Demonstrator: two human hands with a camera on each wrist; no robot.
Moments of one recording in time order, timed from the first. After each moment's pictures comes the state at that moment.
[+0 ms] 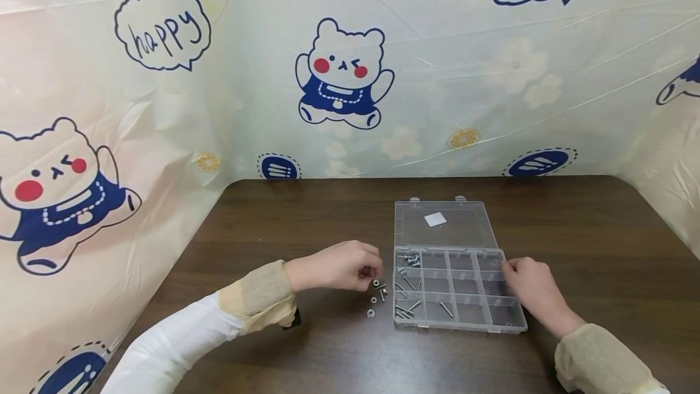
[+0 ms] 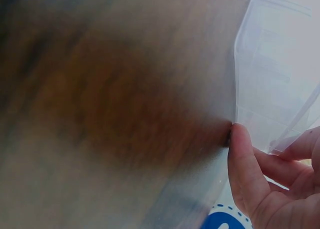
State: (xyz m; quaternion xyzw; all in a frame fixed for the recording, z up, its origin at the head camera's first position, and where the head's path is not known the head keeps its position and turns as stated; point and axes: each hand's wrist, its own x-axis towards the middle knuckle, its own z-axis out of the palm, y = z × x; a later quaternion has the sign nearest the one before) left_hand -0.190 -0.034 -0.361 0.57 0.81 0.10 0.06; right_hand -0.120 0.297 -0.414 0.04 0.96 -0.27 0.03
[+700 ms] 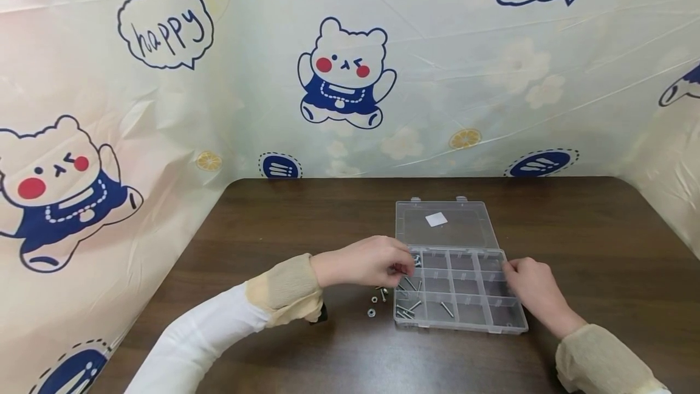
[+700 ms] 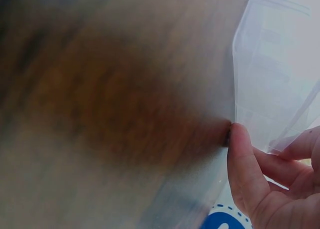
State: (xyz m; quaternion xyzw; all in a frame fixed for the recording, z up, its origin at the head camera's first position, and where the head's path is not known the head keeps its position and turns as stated) left_hand -0.184 0.008 -0.344 0.61 0.79 0.09 0.03; right_hand -0.120 0.296 -0.413 0.03 0.96 -0.27 0.02
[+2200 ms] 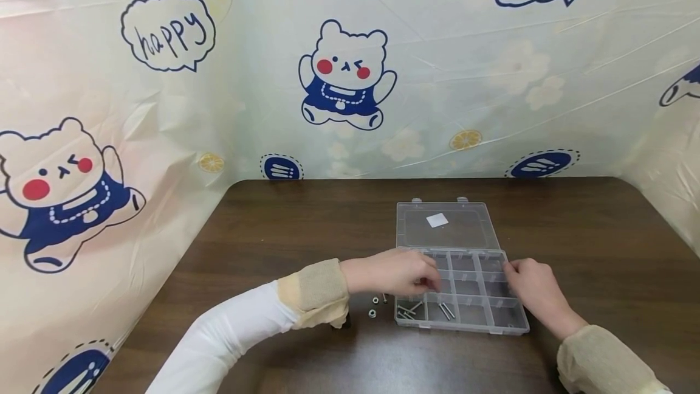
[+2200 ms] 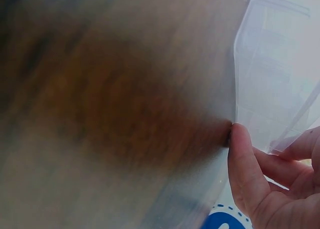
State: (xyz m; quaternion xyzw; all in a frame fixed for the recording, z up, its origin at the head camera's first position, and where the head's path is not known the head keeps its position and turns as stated) left_hand -0.174 0.049 -0.358 0.60 0.79 0.02 0.09; right_hand -0.118 0.295 -0.414 0.03 0.96 -0.27 0.02
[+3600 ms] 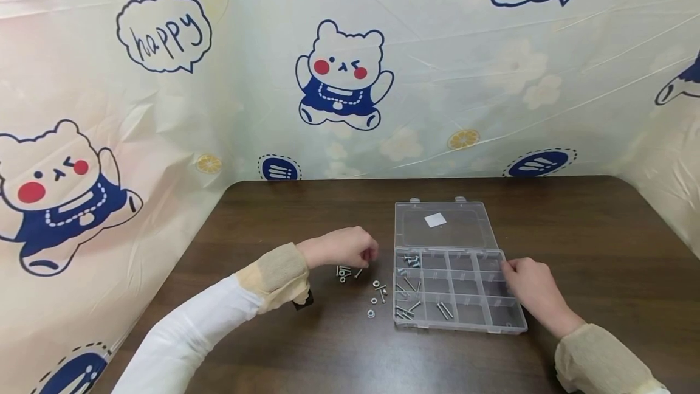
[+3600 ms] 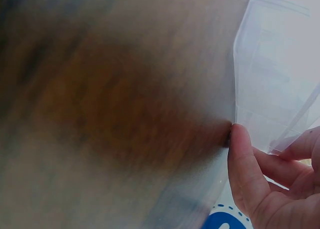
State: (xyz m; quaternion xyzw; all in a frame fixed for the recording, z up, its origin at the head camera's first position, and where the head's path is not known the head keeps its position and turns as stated) left_hand -0.226 -0.022 -0.368 0.46 0.88 0.00 0.15; right_hand -0.118 0.296 -0.415 0.03 0.96 -0.27 0.03
